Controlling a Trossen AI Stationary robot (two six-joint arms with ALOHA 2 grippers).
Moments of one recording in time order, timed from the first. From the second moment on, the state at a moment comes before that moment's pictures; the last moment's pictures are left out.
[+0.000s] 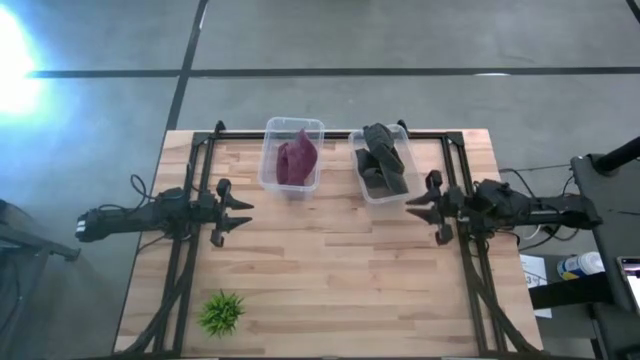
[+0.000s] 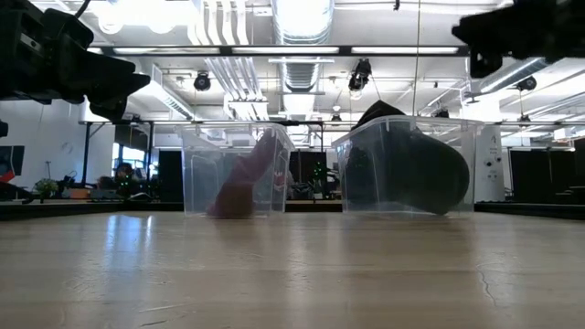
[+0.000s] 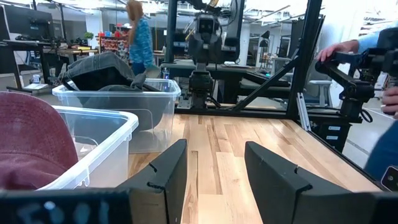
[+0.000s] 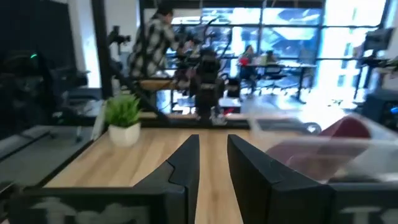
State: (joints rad) left arm 0.07 0.04 0.01 0.03 0.08 -0.06; right arm 0.00 0.27 0.20 0.16 -0.05 0.03
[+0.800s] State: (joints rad) left arm 0.07 0.04 0.01 0.03 0.08 -0.06; right arm 0.03 0.00 0.01 0.20 -0.11 0.02
